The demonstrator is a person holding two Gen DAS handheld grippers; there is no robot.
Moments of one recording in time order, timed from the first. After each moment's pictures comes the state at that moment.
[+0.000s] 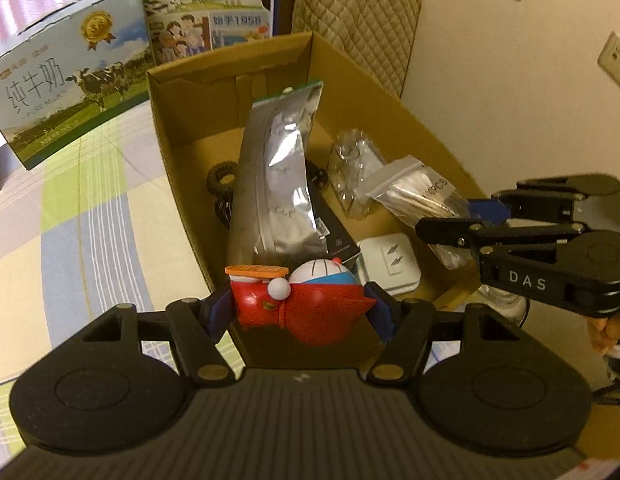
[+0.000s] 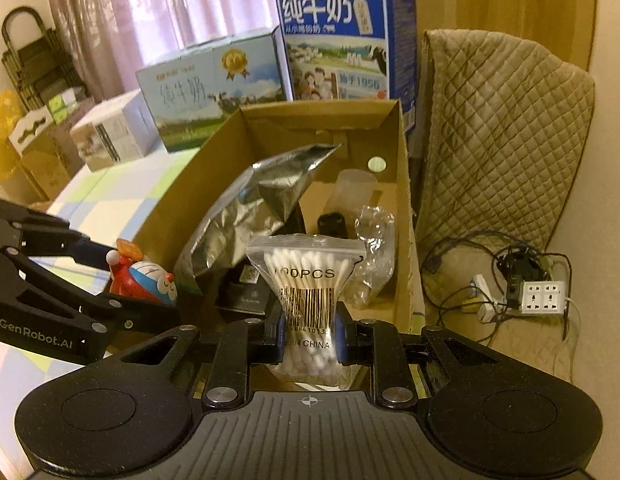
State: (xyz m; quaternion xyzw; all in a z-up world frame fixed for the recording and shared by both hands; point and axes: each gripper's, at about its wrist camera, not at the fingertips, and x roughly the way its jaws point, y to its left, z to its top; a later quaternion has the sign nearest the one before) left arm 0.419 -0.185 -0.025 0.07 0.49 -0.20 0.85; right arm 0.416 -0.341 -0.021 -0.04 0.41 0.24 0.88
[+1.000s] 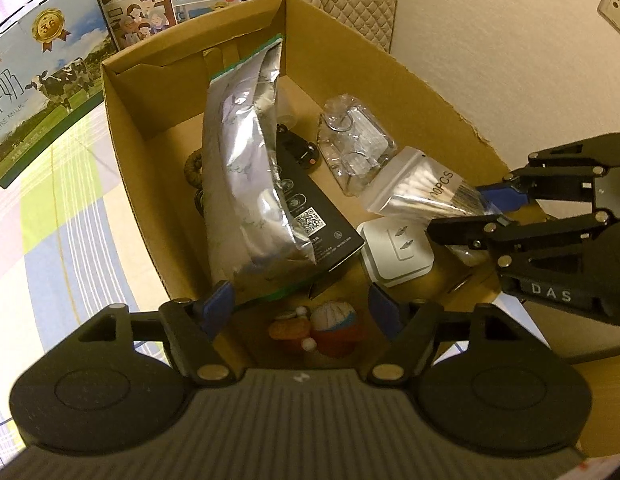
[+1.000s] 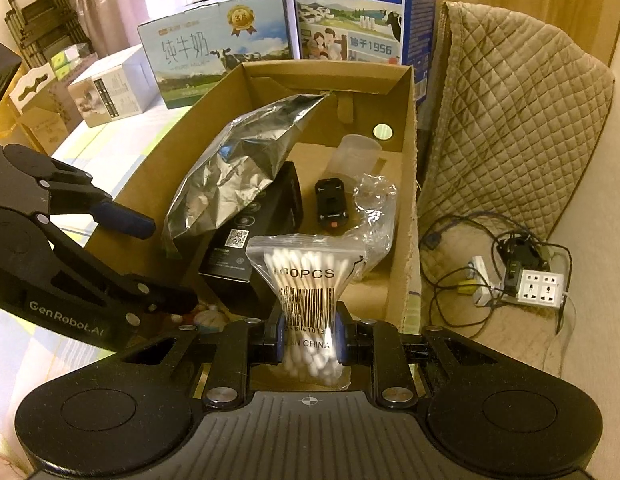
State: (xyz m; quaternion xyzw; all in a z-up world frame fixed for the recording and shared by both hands) left arm 0.446 -0.208 -0.051 0.13 0.52 -0.22 0.82; right arm 0.426 -0.341 -0.033 -0.07 0.45 0.24 0.85
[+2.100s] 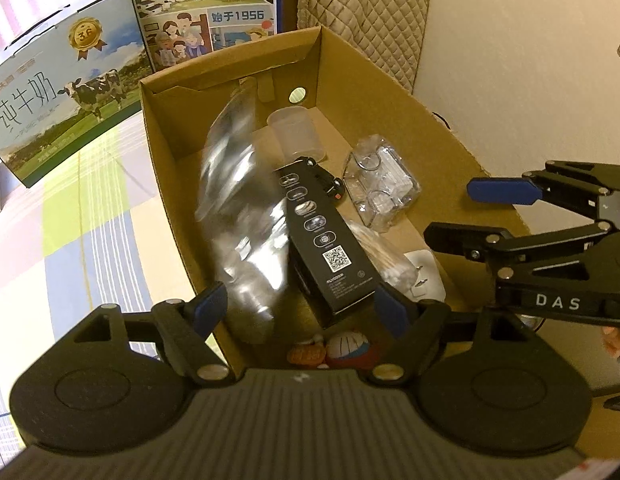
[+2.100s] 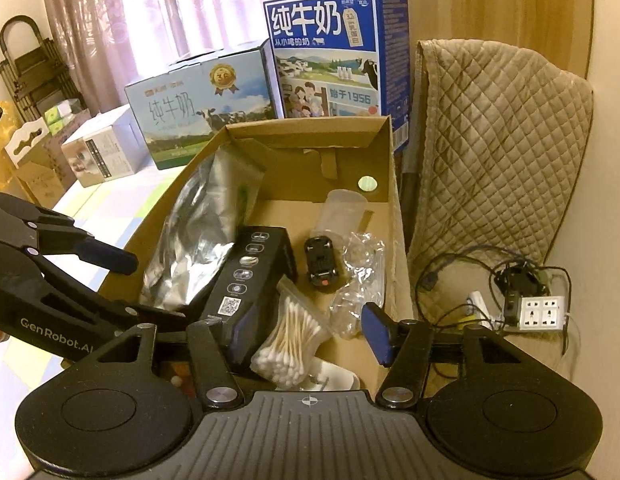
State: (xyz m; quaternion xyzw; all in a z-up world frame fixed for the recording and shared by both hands) left arm 0.453 -0.195 -0.032 0.10 0.50 -0.18 0.84; right arm 0.438 -0.348 -0.021 -0.03 0.39 0.23 0.89
